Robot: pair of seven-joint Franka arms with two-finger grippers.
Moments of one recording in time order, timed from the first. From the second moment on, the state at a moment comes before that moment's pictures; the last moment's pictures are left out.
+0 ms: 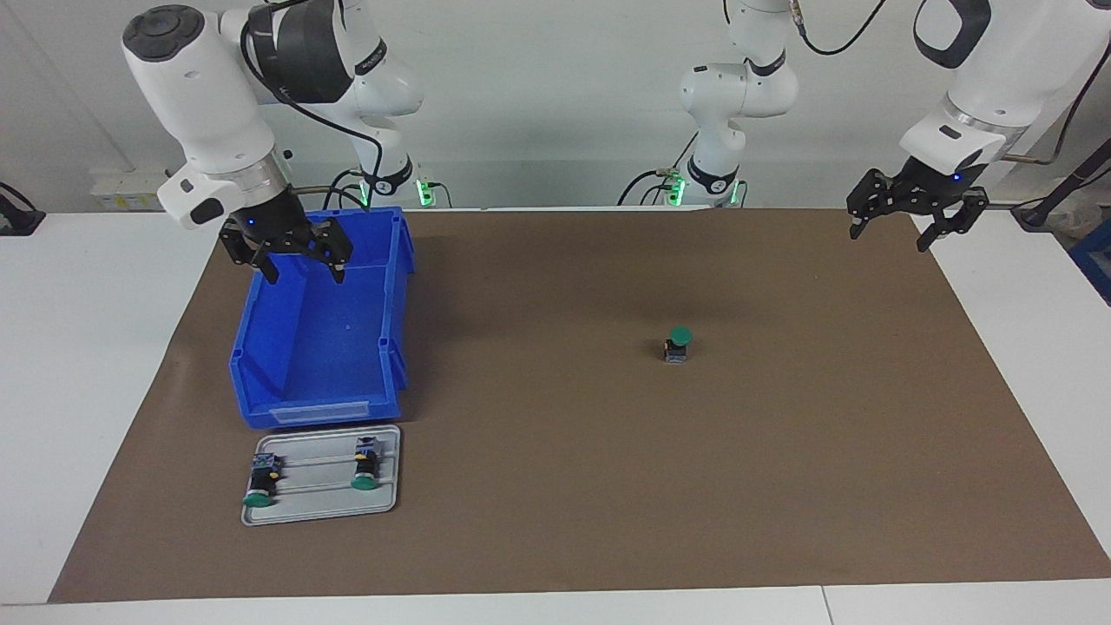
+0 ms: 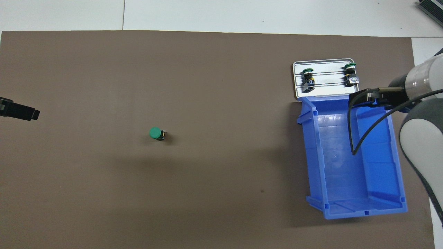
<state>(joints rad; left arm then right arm) -0.12 -0.01 0.13 -1.56 -0.02 1.57 0.34 -0.04 0.03 0.10 -1.68 0.02 1.75 0.10</state>
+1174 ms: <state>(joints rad) -0.11 0.00 0.13 -1.53 -0.02 1.50 0.26 0.13 0.04 0.11 -1.68 0.02 1.83 0.29</state>
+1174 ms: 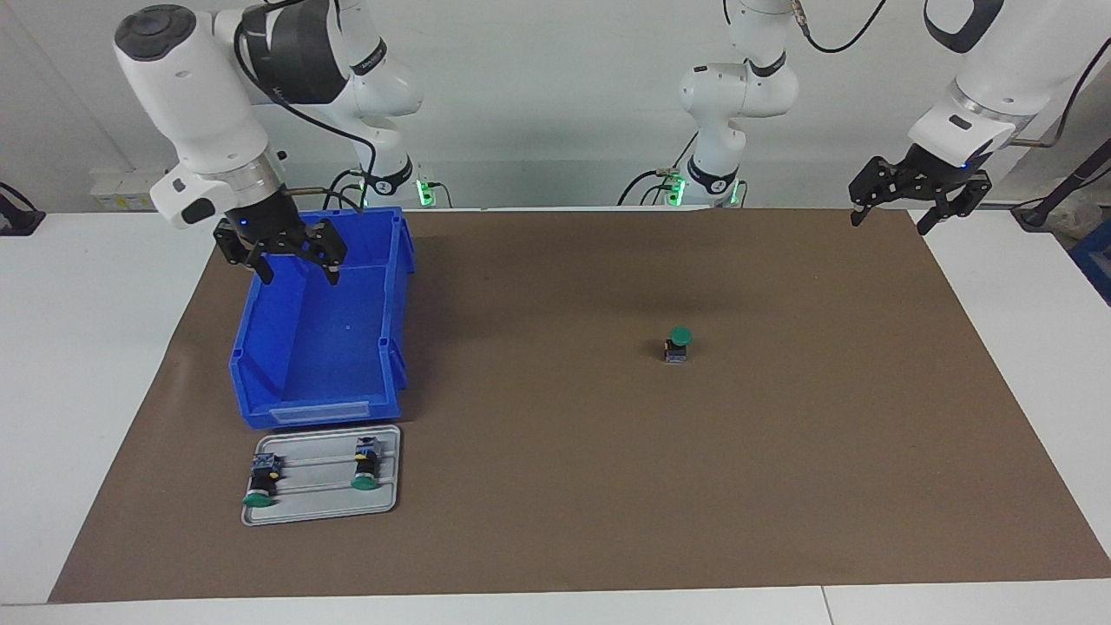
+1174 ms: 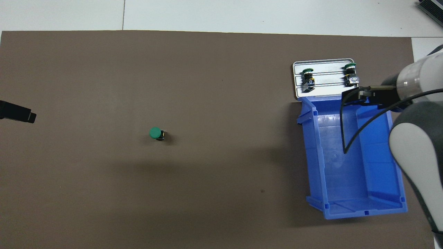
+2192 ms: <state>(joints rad) -0.11 0.00 0.13 -1.53 -0.02 1.50 0.26 0.65 0.58 0.10 -1.19 -0.11 1.99 1.00</state>
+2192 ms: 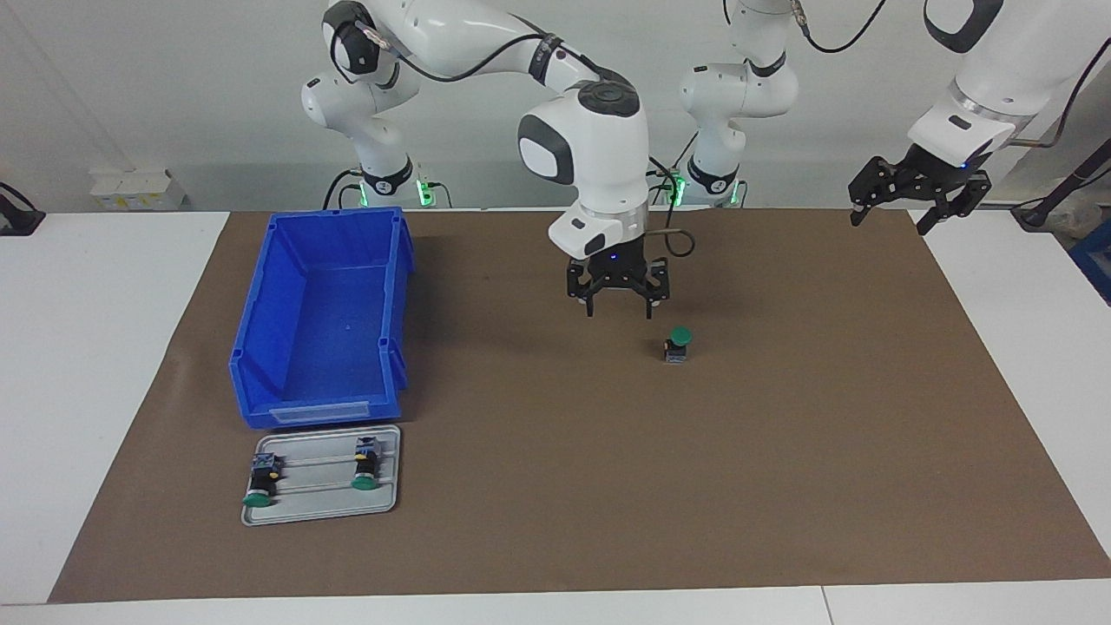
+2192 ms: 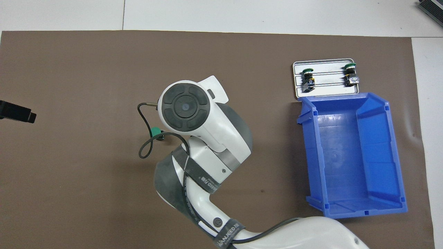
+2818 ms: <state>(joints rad) -0.11 0.00 0.13 -1.53 -0.02 1.50 0.26 0.83 0.84 0.02 -0.95 -0.17 2.06 1.09</state>
